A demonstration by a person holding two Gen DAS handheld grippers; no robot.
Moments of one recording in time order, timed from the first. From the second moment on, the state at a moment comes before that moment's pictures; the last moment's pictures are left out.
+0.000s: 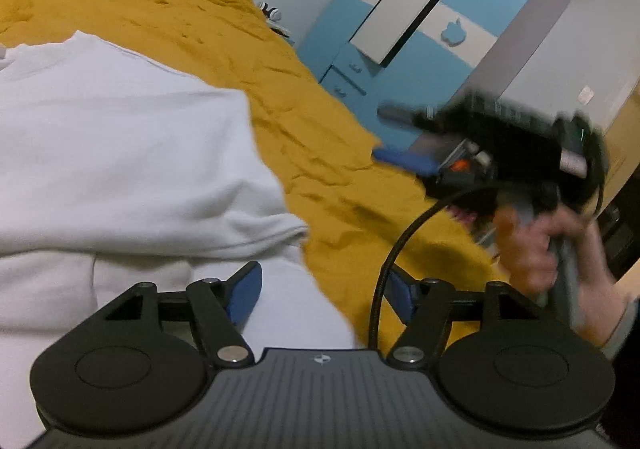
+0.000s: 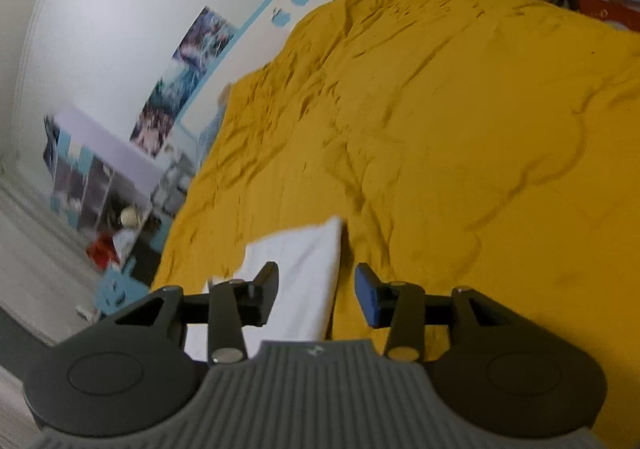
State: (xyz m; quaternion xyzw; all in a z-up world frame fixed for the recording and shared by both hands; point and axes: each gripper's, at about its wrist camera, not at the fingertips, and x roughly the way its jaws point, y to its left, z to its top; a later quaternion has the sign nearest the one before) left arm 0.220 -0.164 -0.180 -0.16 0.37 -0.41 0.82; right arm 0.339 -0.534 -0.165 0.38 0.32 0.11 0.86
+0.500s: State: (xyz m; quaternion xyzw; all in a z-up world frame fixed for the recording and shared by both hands) left arm 0.121 -0.028 -0.087 -0.15 0.35 -0.40 0.83; right arm 0.202 -0.454 -0.119 0.34 0.35 0.16 0.86
